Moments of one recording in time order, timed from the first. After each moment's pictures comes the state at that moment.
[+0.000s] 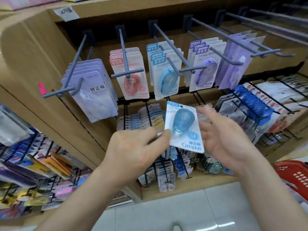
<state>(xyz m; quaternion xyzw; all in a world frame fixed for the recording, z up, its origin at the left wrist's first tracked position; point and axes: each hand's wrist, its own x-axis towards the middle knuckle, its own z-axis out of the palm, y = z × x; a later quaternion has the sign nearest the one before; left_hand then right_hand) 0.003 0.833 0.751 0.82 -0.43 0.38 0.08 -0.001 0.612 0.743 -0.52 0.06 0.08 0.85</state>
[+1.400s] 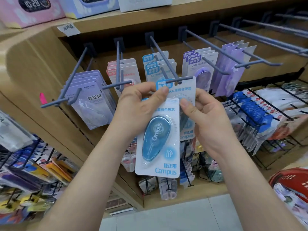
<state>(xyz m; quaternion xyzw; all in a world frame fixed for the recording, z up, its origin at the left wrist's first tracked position) 0.051 0.783 0.808 0.77 -0.14 0.04 0.62 0.028 0.622 0.763 -0.58 -0.09 -0.07 0.81</state>
